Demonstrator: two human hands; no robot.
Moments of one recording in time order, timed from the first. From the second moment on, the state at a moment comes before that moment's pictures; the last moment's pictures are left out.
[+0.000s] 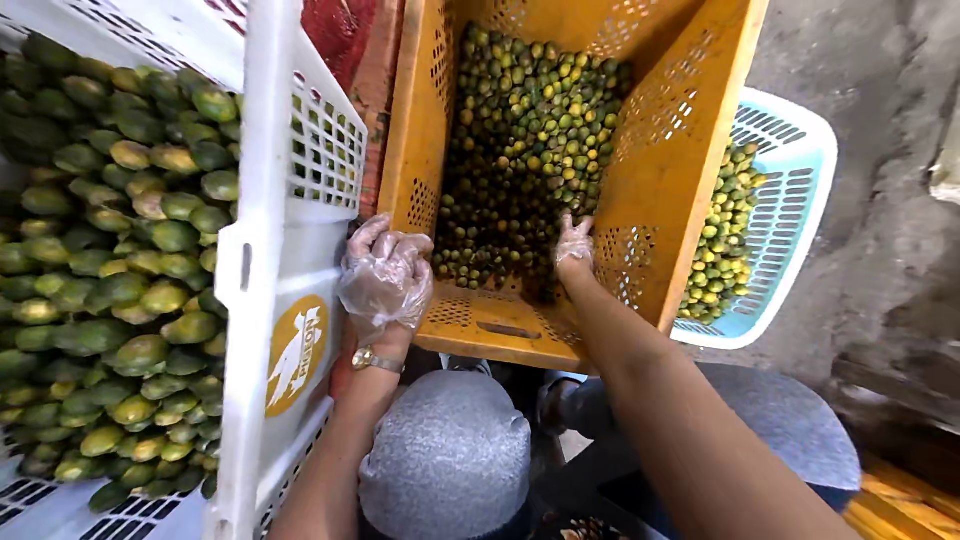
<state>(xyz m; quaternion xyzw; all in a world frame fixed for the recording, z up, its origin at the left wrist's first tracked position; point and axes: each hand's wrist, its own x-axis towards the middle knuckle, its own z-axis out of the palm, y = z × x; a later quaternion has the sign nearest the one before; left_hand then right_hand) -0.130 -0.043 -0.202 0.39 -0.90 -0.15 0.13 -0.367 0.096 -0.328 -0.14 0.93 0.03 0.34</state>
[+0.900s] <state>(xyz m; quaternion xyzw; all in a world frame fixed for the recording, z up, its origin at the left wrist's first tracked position) -0.138 -0.040 -0.187 0.37 -0.91 -0.12 0.12 -0.379 0.096 -0.323 -0.13 0.90 -0.01 0.42</state>
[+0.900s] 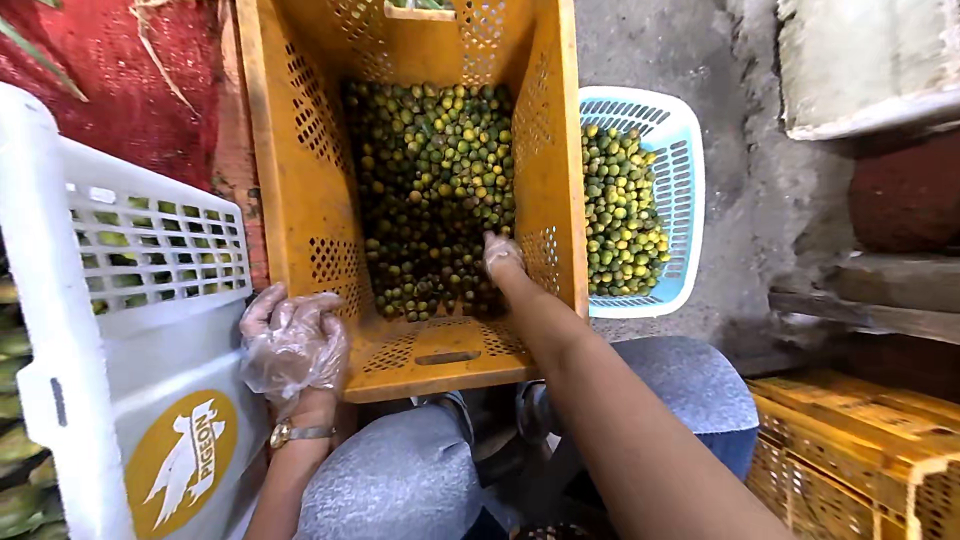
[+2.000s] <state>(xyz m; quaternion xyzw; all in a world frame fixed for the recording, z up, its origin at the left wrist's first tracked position) -0.140 -0.042 -0.186 0.34 -0.93 -0.07 0.08 -0.462 0.331 -0.305 -0.03 0.93 -0.12 0.36</state>
